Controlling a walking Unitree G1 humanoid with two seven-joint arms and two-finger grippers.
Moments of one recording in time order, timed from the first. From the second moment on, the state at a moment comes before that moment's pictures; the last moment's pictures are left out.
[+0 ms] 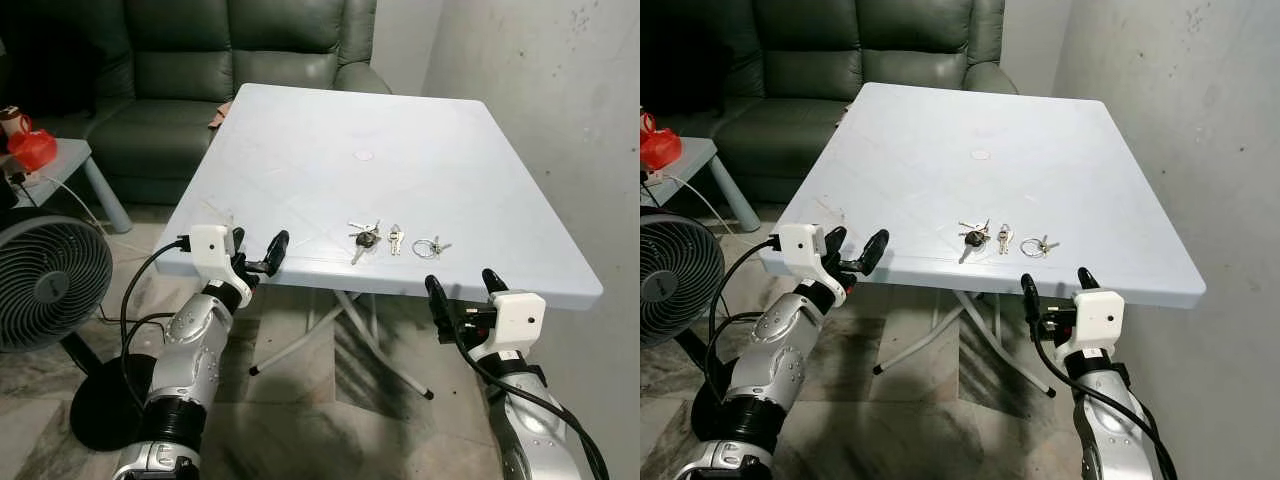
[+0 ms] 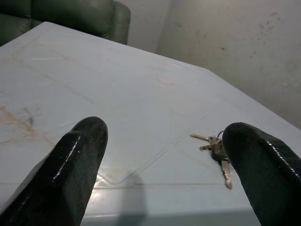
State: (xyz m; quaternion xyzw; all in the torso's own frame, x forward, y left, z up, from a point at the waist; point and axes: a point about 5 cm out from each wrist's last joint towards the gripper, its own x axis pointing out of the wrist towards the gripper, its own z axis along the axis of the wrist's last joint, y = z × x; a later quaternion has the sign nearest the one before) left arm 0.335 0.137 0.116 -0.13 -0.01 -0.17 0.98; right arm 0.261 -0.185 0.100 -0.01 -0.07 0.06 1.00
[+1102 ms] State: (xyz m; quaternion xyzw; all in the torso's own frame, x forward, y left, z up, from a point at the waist) left arm 0.326 0.127 0.111 -0.10 -0.01 -0.21 0.97; right arm 0.263 -0.183 0.100 -0.03 -0.06 0.08 0.99
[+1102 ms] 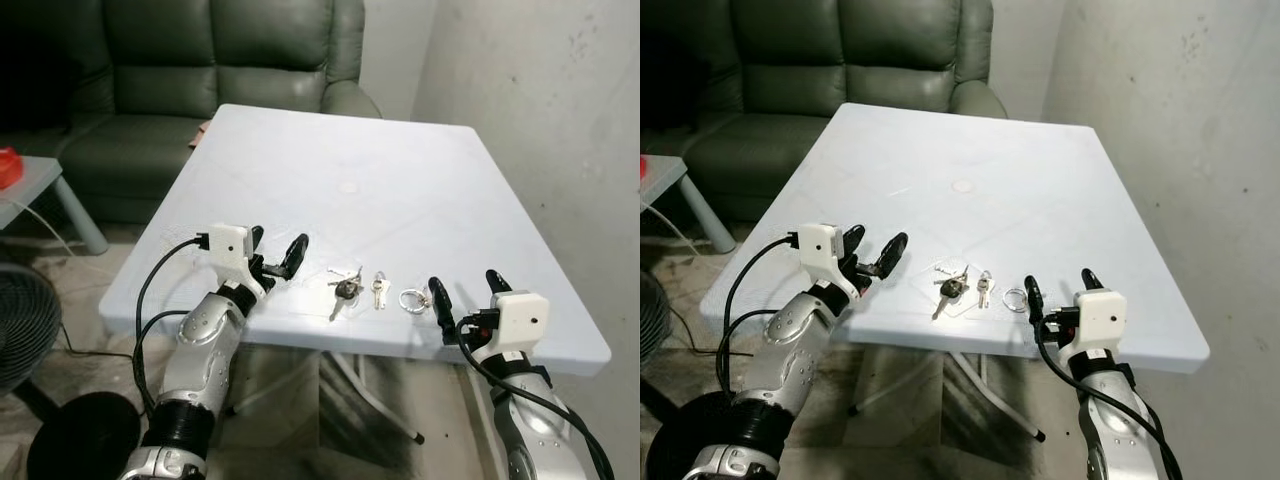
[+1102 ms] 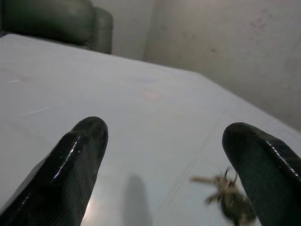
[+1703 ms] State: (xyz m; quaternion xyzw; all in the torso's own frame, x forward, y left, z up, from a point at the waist) left arm 0.303 0.100 0.102 -0.10 -0.01 -0.25 0.96; right arm 0.285 -0.182 0.103 -0.03 0.01 0.08 1.00
